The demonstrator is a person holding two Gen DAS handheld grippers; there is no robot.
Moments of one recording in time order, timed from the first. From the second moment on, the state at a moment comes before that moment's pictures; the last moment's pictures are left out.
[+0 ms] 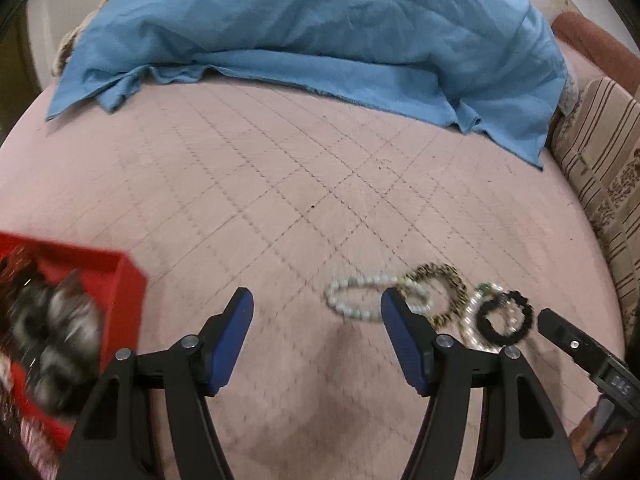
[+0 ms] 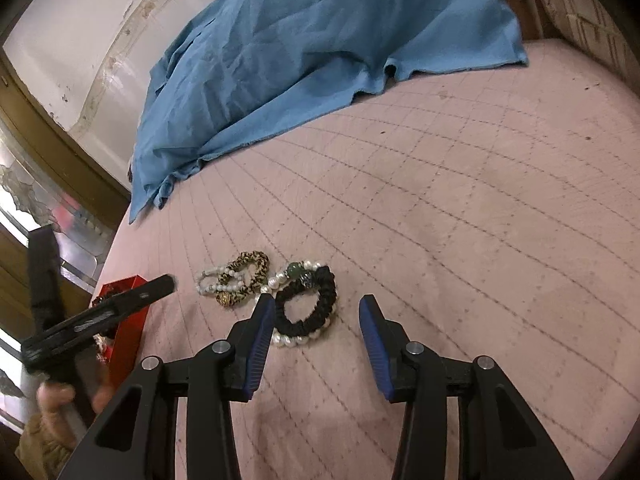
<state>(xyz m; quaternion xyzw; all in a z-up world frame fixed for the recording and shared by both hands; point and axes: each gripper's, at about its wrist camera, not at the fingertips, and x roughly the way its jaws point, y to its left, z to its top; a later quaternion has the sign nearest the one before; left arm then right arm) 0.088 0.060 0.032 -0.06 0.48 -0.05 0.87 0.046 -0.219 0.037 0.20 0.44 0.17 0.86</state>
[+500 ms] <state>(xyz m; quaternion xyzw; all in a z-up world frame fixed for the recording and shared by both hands) 0.099 0.027 0.012 0.02 0.48 -0.07 0.87 0.064 -0.210 0.017 0.19 0.45 0.18 0.85</state>
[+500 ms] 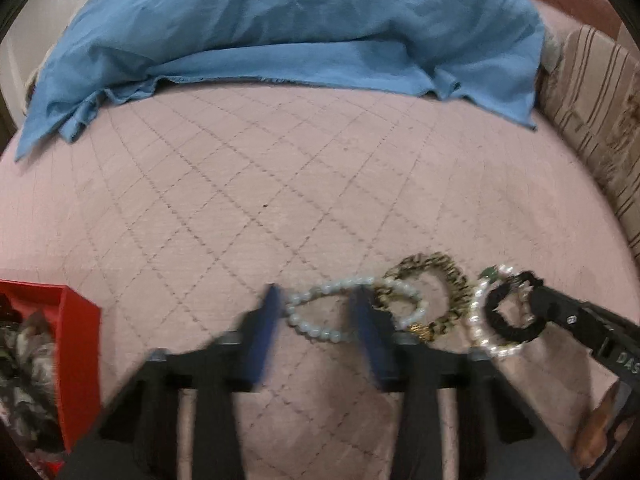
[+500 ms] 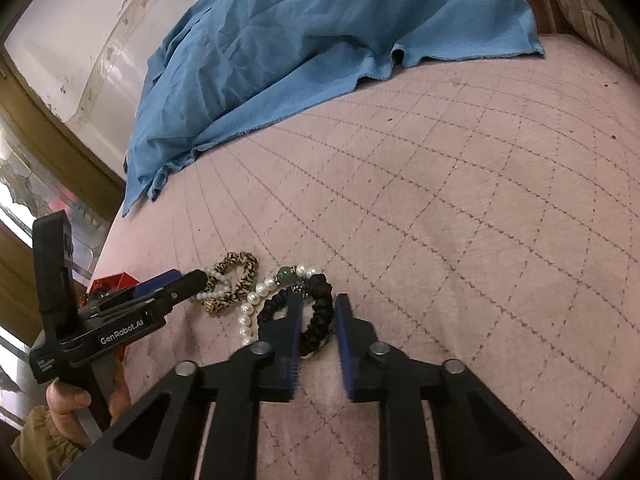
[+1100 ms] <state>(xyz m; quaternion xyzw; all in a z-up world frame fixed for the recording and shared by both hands) 0.052 0.035 0.071 -0.02 0.46 -0.08 0.89 0.044 -0.209 0.051 0.18 0.41 0.19 0.87</state>
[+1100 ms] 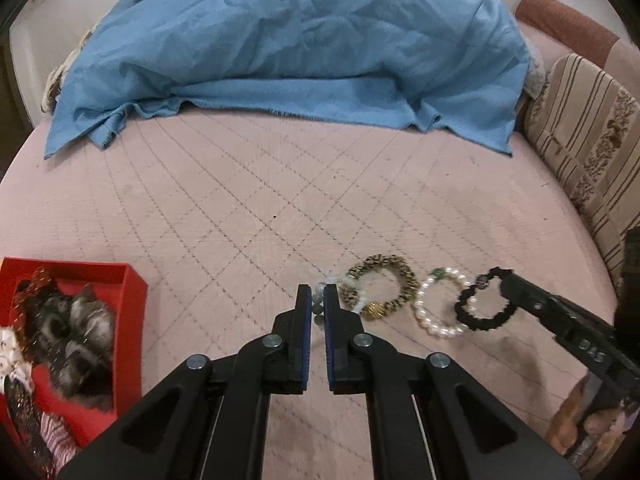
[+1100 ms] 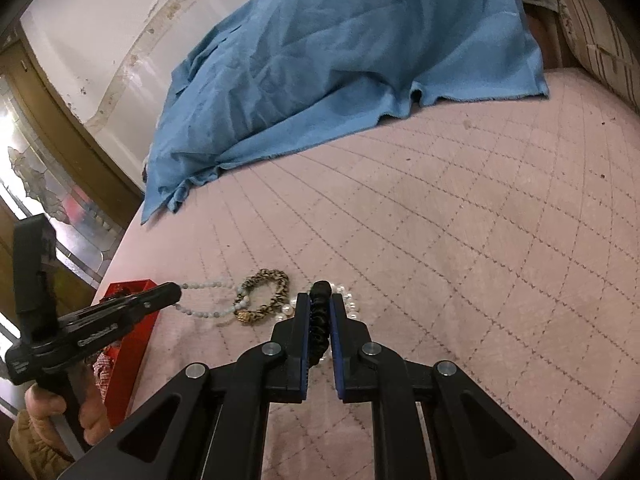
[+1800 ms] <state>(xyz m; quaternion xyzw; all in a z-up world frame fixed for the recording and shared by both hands) -0.050 0.069 0.140 -0.05 0.41 -0.07 0.91 -0.009 -0.196 0.067 0.17 0.40 0.20 0.88</state>
